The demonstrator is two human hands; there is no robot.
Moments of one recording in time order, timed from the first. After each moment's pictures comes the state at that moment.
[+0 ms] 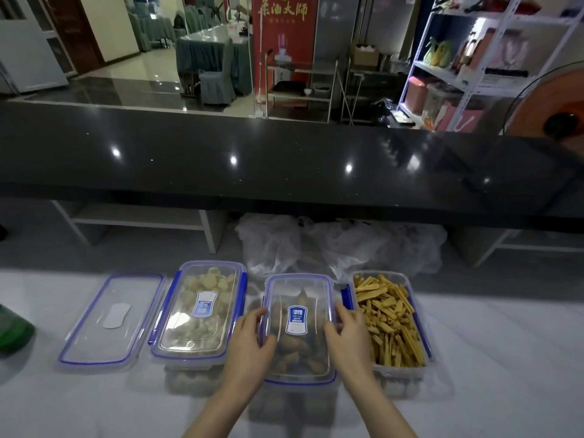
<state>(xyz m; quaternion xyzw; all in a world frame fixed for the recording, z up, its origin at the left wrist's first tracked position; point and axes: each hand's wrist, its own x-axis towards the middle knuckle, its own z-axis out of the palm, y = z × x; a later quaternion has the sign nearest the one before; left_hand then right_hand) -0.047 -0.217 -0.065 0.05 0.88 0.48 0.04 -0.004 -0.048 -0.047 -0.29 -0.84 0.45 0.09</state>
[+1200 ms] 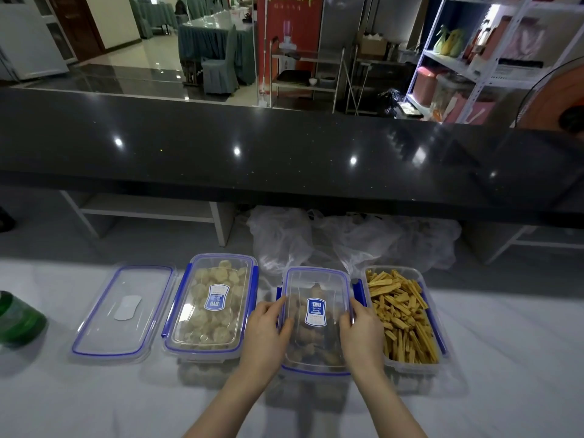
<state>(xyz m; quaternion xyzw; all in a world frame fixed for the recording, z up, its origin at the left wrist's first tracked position) -0.059 -0.214 -0.058 0.12 0.89 0.43 0.04 -0.014 -0.054 -0.051 -0.31 -0.87 0.34 0.15</state>
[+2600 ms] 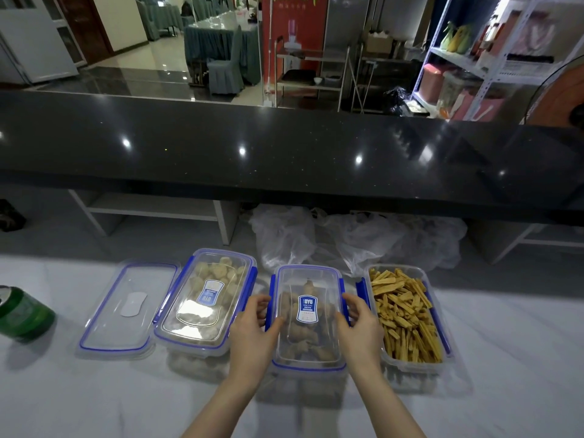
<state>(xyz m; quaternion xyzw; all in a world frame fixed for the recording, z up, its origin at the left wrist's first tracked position) -0.050 -0.229 -0.044 0.00 0.84 0.55 0.01 -0.012 -0.060 -0.055 -0.31 -0.82 0.45 0.17</state>
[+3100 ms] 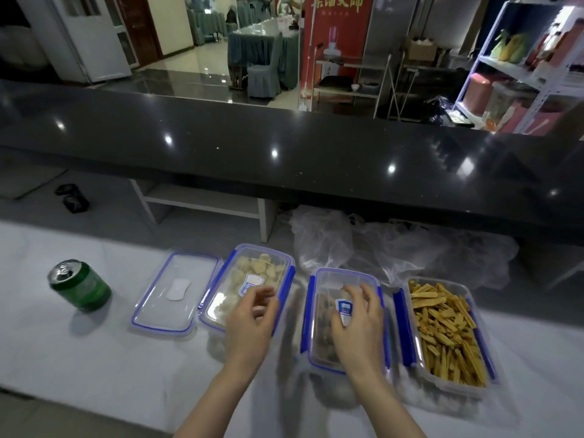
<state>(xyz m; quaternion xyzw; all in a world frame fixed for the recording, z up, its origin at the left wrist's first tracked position) -0.056 -0.286 -0.021 0.00 0.80 0.60 -0.07 -0.024 -0.116 -0.028 -0.21 -0.89 0.37 0.14</state>
